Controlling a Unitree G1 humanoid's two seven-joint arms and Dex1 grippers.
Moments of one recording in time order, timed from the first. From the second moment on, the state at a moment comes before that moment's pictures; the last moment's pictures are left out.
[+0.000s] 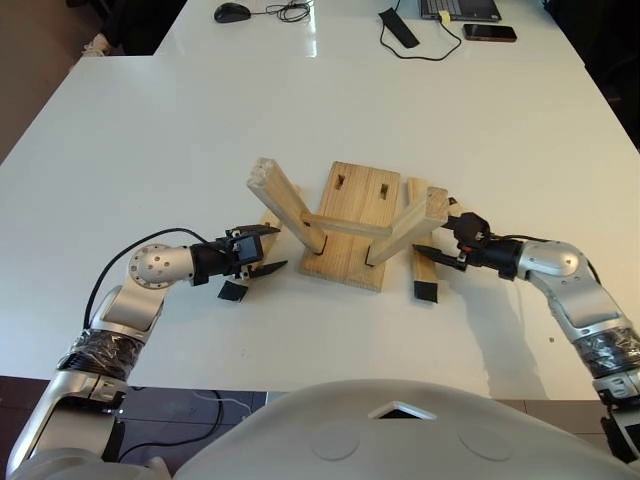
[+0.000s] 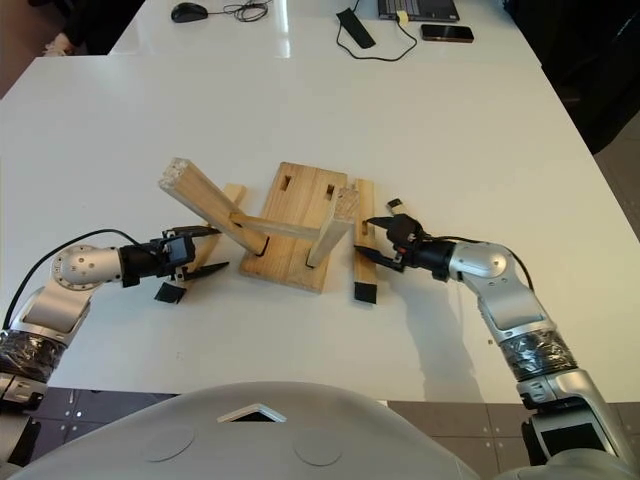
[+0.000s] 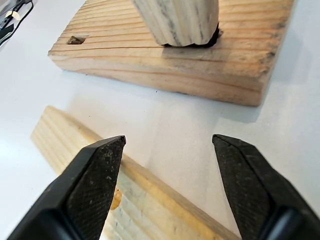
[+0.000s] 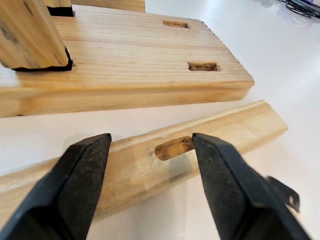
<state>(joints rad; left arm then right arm) -0.01 0.76 -0.21 0.16 -0.04 -0.28 -0.93 -0.02 -0.75 0.24 0.13 0.25 -0.04 0.86</state>
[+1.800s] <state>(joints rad) -0.20 0.54 -0.31 0.13 0.08 -0.03 -0.78 -0.62 -0.71 0.43 0.68 -0.12 -0.51 1.10</state>
